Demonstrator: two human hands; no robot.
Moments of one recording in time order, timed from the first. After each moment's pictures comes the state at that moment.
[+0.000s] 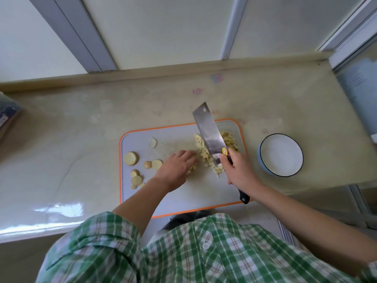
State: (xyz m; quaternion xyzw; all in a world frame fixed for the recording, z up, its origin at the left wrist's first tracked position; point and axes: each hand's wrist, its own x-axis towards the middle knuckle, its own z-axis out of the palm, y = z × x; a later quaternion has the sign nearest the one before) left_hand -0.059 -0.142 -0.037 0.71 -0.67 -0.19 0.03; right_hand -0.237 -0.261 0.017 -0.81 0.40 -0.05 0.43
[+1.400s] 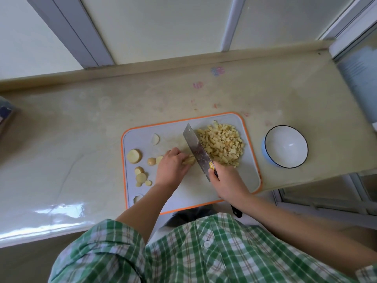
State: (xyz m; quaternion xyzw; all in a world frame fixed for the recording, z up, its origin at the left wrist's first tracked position) left_hand -0.061 -0.121 -0.046 0.82 -0.48 -0.20 0.21; right_hand -0.224 -0.206 -0.005 -0.86 0.40 0.06 0.32
